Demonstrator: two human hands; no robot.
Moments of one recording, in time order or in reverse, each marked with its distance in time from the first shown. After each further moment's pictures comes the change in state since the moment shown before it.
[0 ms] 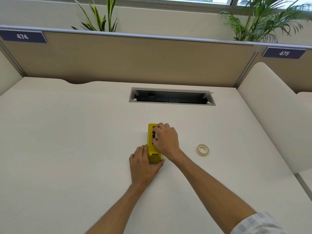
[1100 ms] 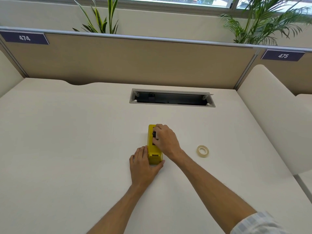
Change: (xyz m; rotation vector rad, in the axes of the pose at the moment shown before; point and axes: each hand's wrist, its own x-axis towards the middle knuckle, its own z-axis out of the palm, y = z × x) left_hand 0.000 0.000 -0.001 0.022 -0.006 -0.013; right_hand 0.003 0.002 -0.004 0.161 -0.033 -0.038
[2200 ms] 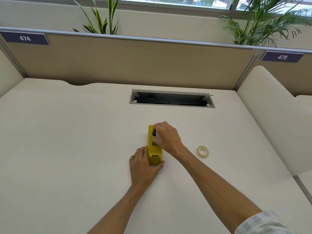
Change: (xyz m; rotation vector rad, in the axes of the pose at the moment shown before) left_hand -0.002 0.001 -0.001 -0.029 -0.020 -0.022; right_hand 0.003 -0.003 -0.019 -0.038 0.007 -0.069
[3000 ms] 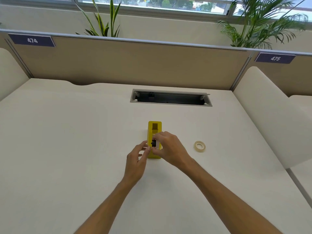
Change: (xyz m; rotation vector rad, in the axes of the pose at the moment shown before) left_hand -0.019 0.012 -0.067 -0.736 -0.090 -0.096; right_hand -0.071 -0.026 -0.035 0.166 -0.019 -0.094
